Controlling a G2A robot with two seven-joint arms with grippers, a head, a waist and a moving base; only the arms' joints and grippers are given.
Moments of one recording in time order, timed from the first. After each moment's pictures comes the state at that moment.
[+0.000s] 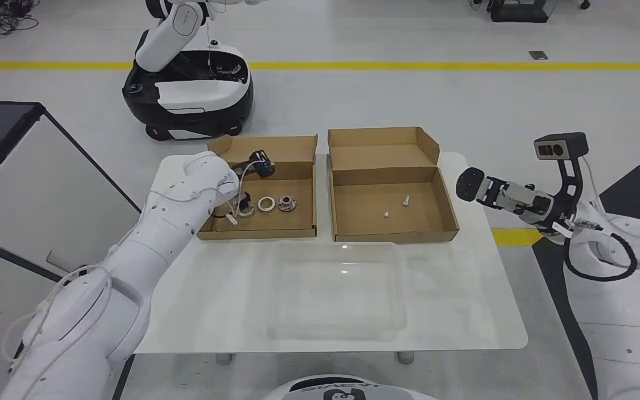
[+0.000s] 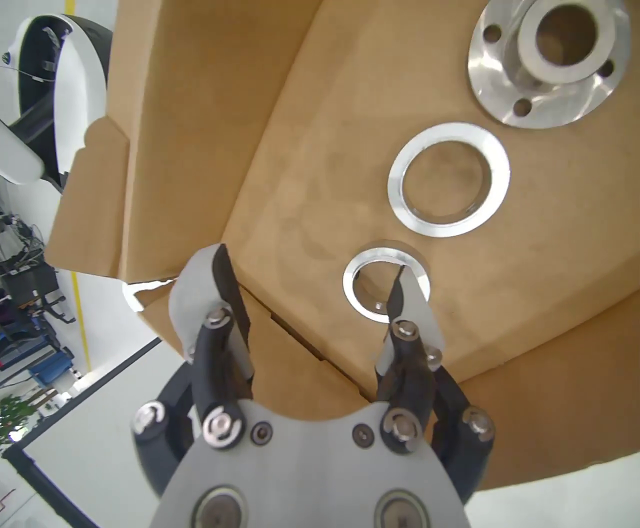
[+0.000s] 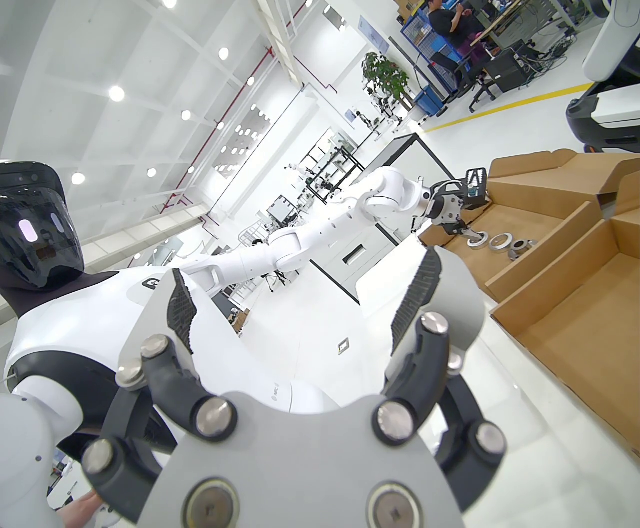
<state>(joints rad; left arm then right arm) 0.63 -1.17 -0.63 -0.91 1.22 -0.49 -0.86 -1.43 -0.97 1.72 -1.59 0.74 -0.48 1.34</state>
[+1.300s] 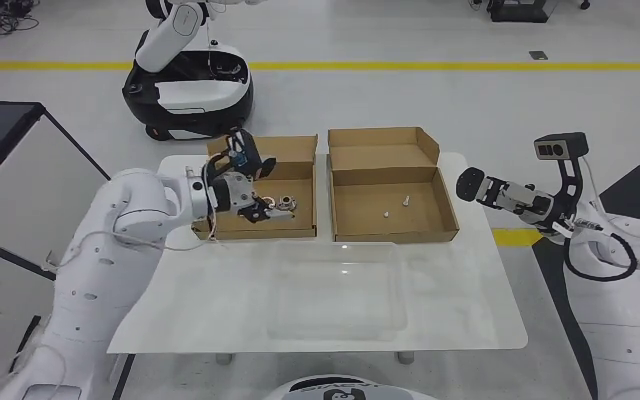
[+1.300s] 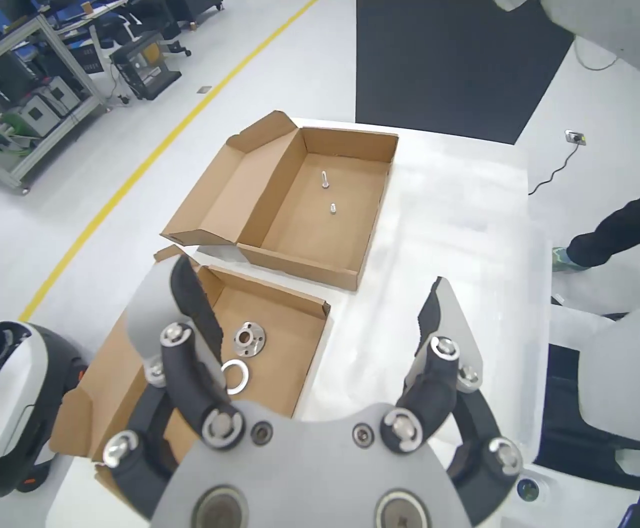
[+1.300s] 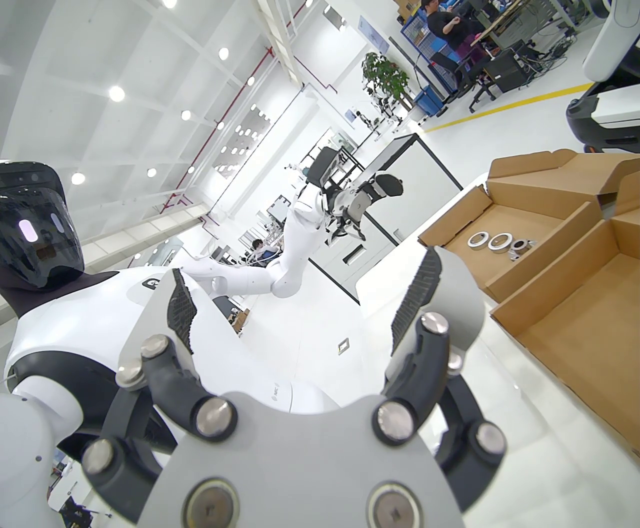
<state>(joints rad) 1.16 -0.95 -1.31 -1.79 0.58 -0.84 -0.79 -1.43 -0.97 1.72 -1.59 0.74 -0.48 1.34</state>
